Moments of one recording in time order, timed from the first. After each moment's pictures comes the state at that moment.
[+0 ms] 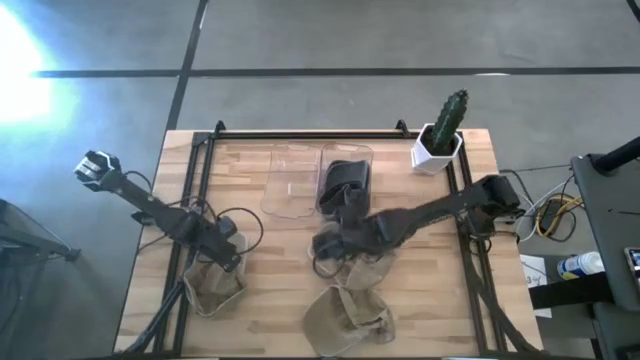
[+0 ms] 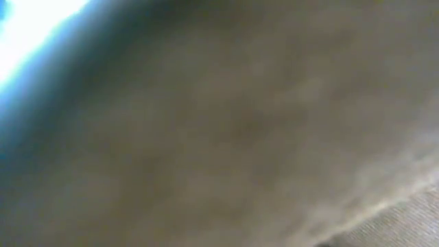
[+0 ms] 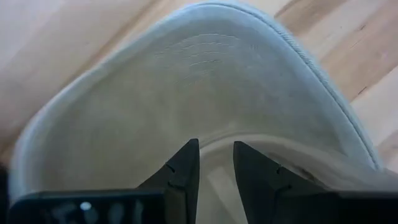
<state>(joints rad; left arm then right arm) -0.52 1.01 0.53 -0.88 -0.08 -1.35 0.28 1.85 1.54 -0.70 0.38 1.45</state>
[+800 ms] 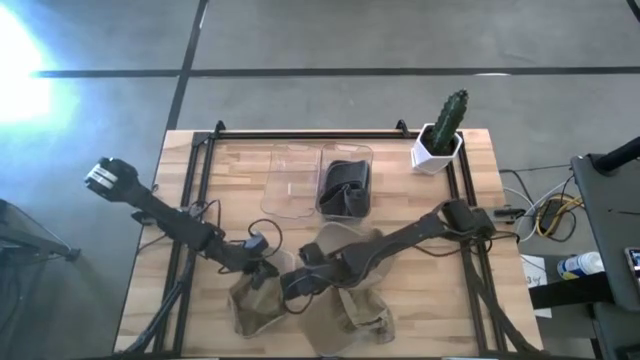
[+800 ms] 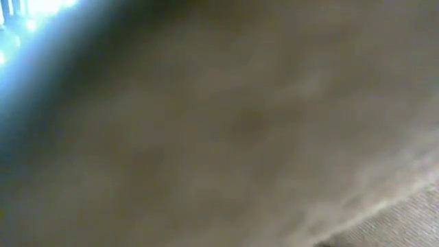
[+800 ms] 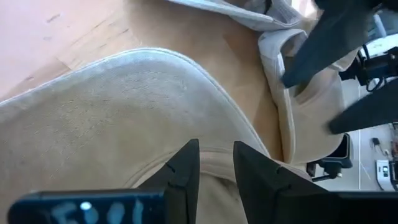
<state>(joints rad) -0.51 1.24 0.42 0.18 -0.19 -1.18 0.35 2.21 1.81 -0.48 0.20 1.54</state>
